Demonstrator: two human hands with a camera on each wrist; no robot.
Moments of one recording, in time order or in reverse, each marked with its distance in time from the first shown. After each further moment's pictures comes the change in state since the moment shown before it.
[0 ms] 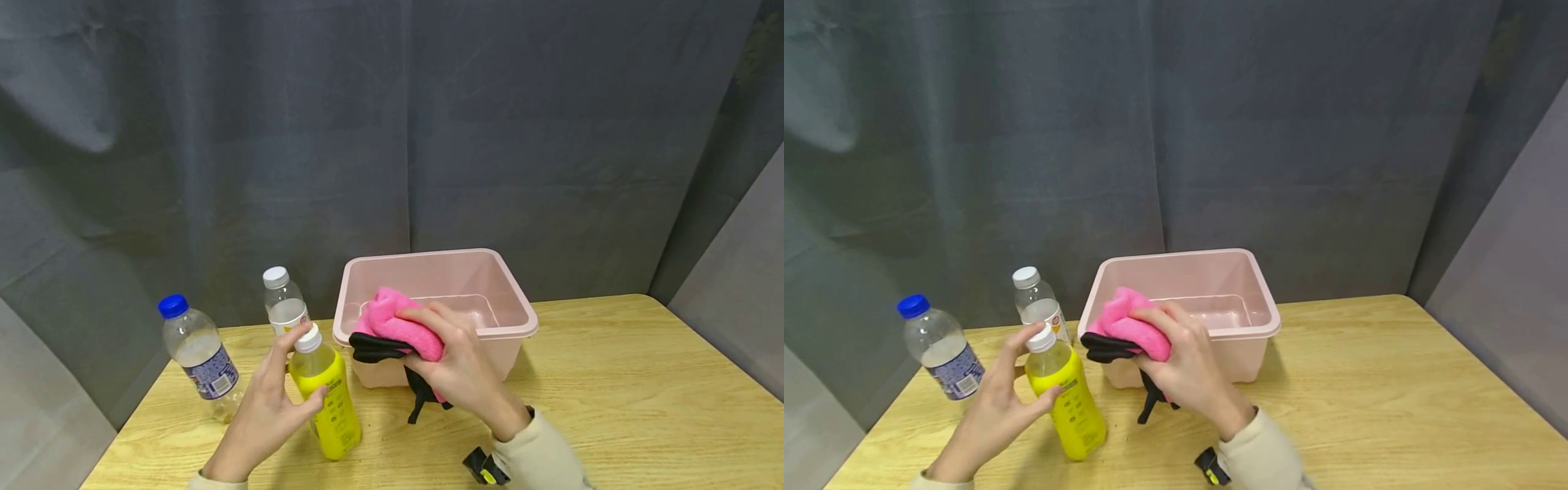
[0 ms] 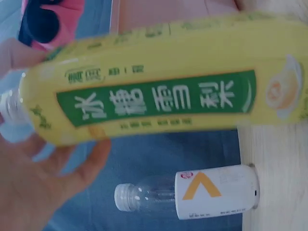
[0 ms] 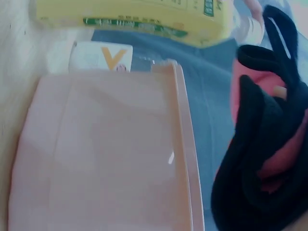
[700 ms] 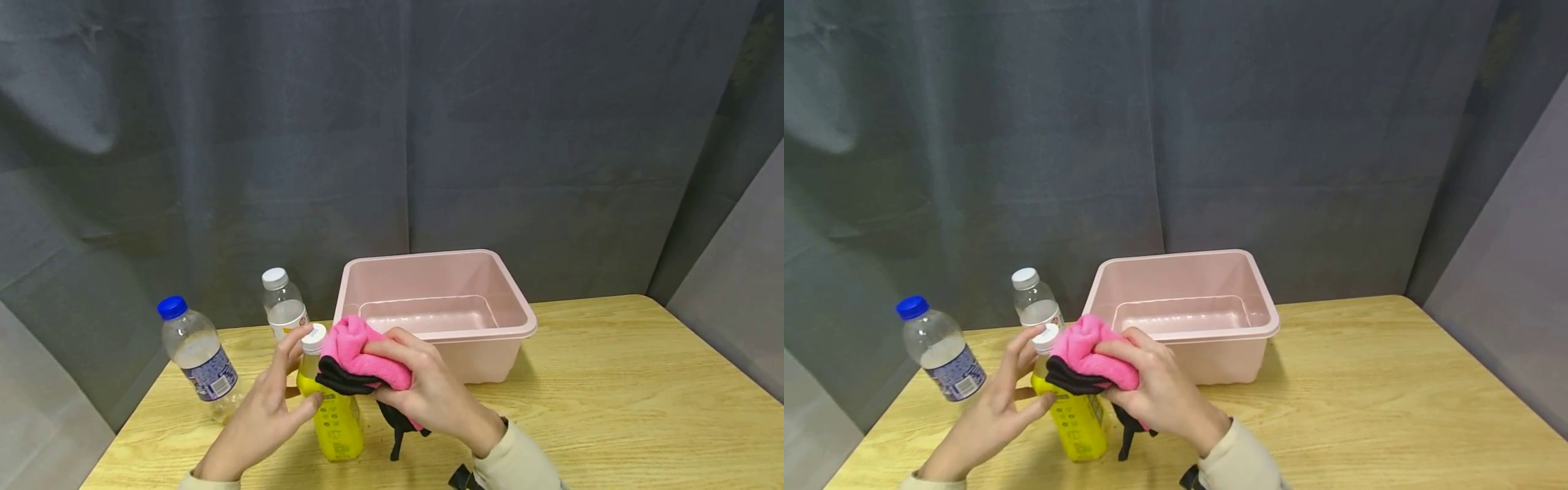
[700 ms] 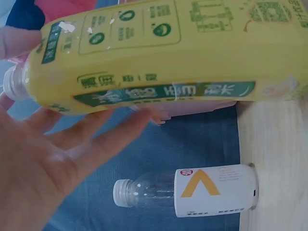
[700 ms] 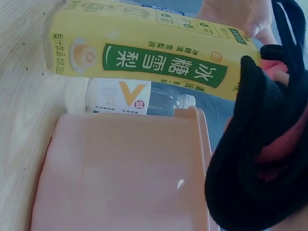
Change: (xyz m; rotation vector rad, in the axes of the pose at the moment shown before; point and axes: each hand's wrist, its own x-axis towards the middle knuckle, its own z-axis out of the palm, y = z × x) left_hand -0.001 0.000 -0.009 -0.125 -0.202 -0.141; right_hand -0.011 -0.008 0.030 0.178 -0.180 -0.044
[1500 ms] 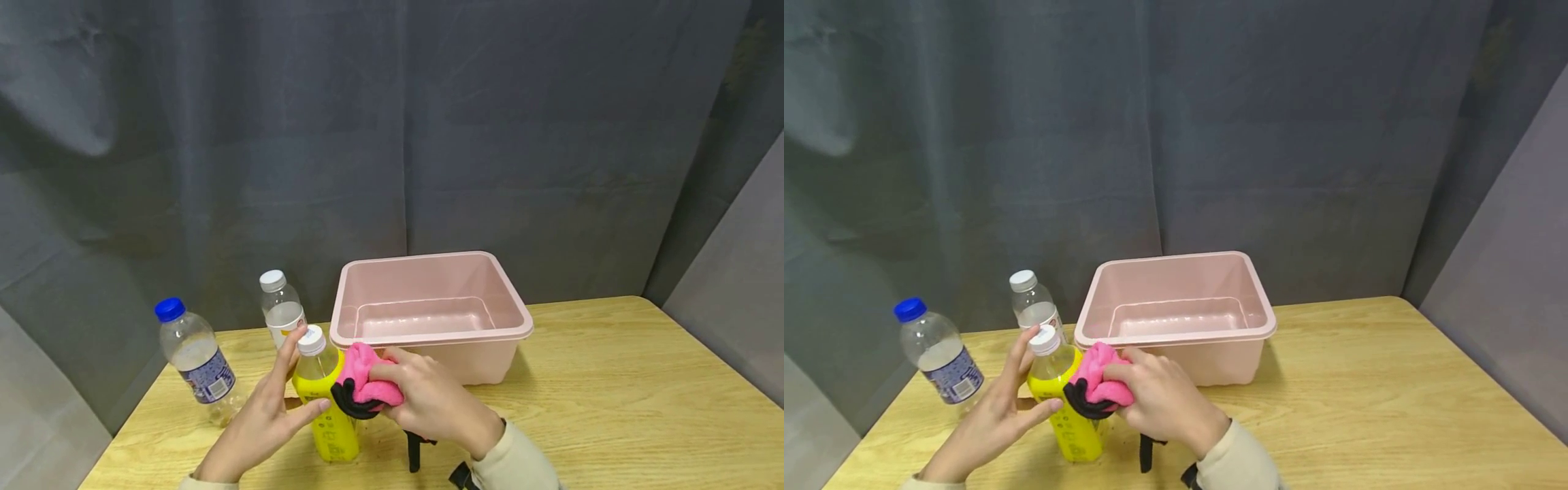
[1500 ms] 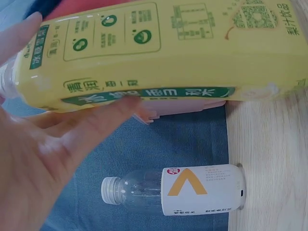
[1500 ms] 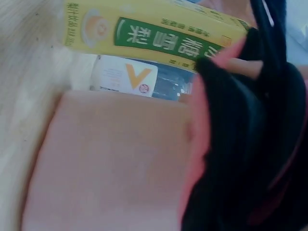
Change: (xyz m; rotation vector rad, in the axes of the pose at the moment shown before) left_hand -0.002 -0.003 0.003 -0.121 -0.054 -0.034; right_hand -0.005 -0.003 -0.005 -0.360 -0.278 0.046
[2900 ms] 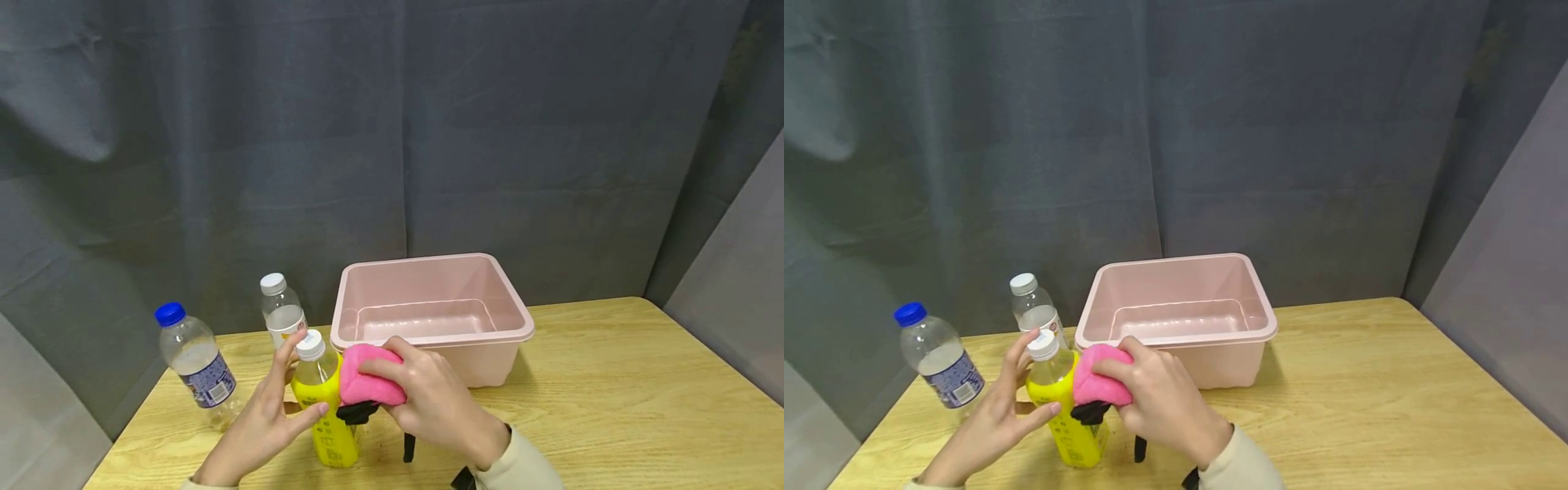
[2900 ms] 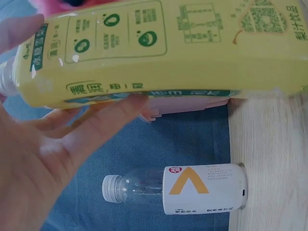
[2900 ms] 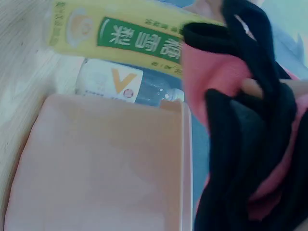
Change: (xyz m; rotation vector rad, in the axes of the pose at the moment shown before) left_hand -0.001 -0.001 -0.001 -0.048 0.015 -0.035; right_hand 0.004 -0.010 -0.004 -0.066 0.237 -0.079
